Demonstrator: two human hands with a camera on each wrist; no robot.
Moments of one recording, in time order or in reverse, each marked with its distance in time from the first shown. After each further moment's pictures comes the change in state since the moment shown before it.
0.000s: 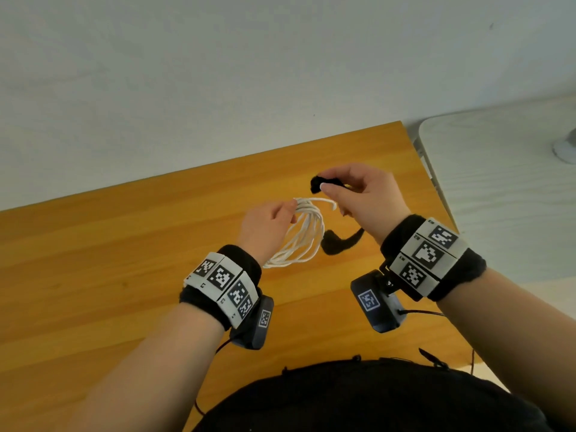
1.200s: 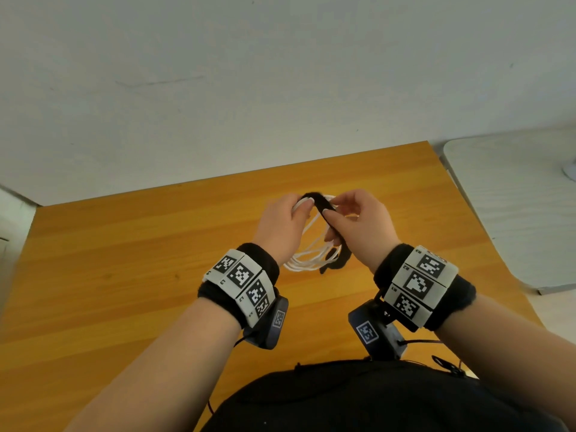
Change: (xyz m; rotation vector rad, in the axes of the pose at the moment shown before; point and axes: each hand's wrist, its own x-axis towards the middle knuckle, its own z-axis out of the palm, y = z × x) left_hand -0.031 -0.045 -0.072 0.016 0.094 0.254; right_hand -0.051 -0.025 0.114 -0.034 0.083 0.053
